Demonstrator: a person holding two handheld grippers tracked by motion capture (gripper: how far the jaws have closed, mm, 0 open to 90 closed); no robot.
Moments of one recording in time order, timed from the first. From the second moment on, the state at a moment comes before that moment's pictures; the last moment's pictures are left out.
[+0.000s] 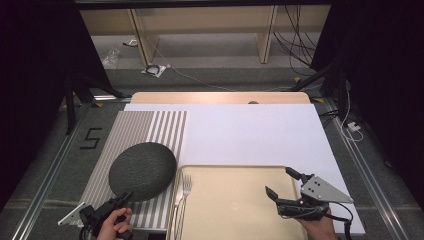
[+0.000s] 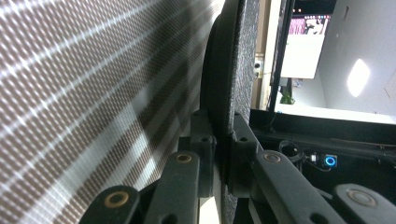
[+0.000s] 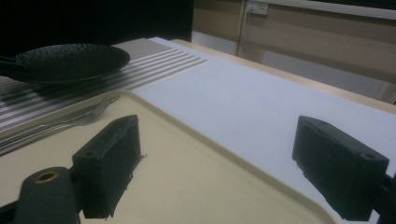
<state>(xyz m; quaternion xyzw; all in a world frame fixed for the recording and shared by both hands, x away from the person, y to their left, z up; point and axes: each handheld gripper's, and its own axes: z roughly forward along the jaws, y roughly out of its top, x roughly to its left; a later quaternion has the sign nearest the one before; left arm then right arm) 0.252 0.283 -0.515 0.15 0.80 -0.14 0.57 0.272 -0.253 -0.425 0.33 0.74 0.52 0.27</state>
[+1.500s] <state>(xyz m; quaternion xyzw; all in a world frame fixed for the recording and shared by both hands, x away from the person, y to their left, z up) 0.252 0.228 -0.501 0.26 0.75 -0.22 0.57 0.272 -0.254 -0.425 0.33 0.74 0.52 0.27</state>
